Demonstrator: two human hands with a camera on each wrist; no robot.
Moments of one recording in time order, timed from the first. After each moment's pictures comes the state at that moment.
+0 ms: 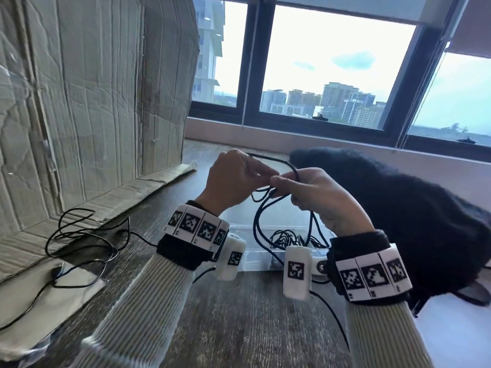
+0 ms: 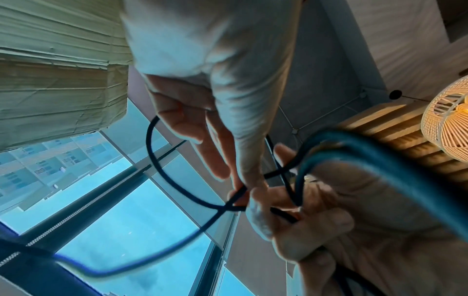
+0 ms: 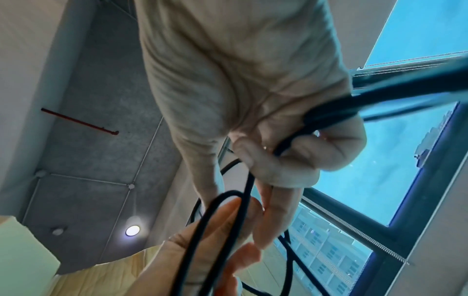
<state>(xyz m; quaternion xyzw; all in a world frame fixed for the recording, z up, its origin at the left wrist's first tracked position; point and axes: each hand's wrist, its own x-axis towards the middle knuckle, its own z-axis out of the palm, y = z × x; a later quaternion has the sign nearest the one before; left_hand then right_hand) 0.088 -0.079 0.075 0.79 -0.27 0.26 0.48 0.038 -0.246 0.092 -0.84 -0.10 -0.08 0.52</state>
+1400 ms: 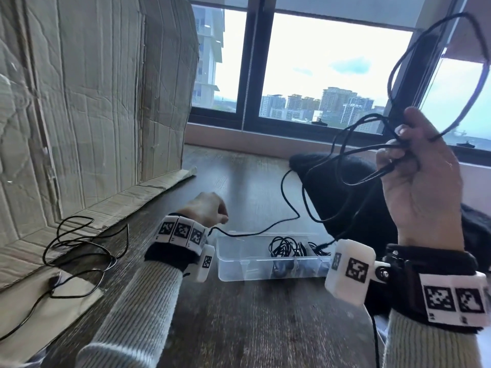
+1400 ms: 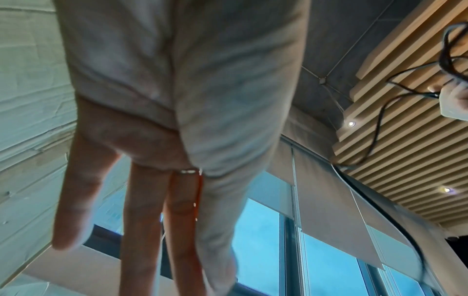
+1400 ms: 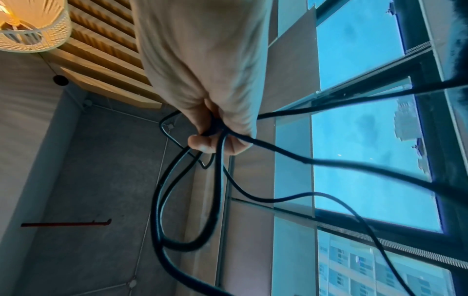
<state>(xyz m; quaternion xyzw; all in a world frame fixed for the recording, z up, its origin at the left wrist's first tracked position) 0.142 -0.035 0.023 0.97 -0.12 -0.01 0.23 0.007 -0.317 0.129 -0.43 -0.25 -0.31 0.81</state>
